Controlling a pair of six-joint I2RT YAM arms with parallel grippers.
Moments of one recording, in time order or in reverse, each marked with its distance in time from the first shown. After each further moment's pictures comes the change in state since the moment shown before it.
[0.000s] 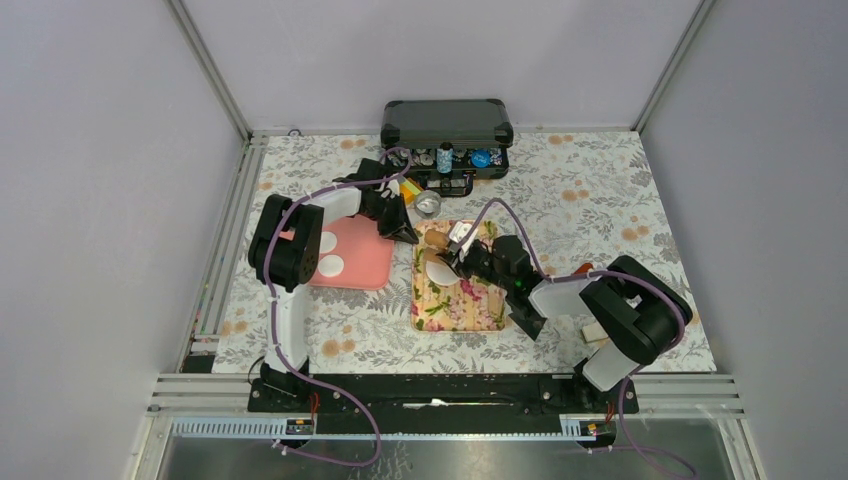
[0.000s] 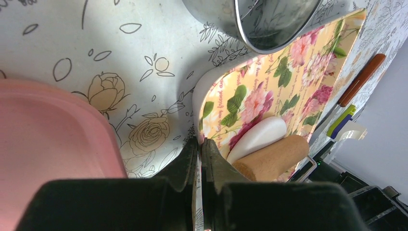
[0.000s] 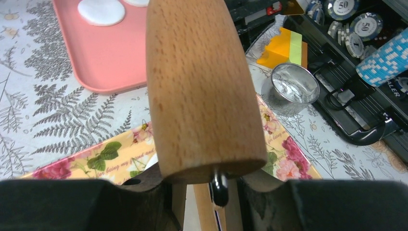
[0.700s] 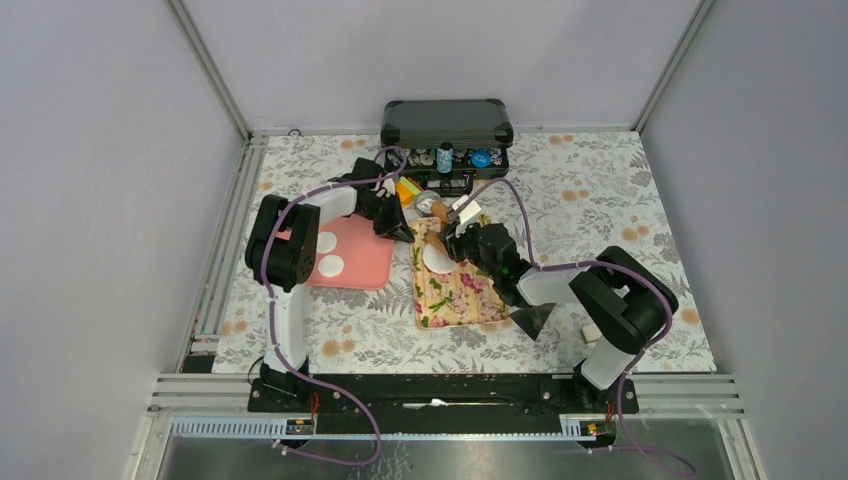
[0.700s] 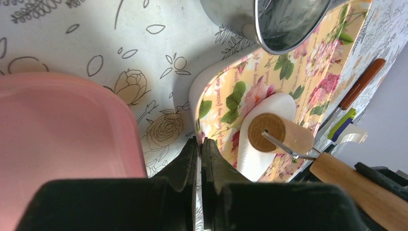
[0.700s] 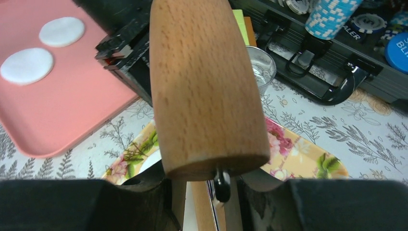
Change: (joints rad) left arm 0.025 -0.011 -0.012 0.001 -0.007 0.009; right arm 0.013 0.075 0.124 -0.069 0.288 0.234
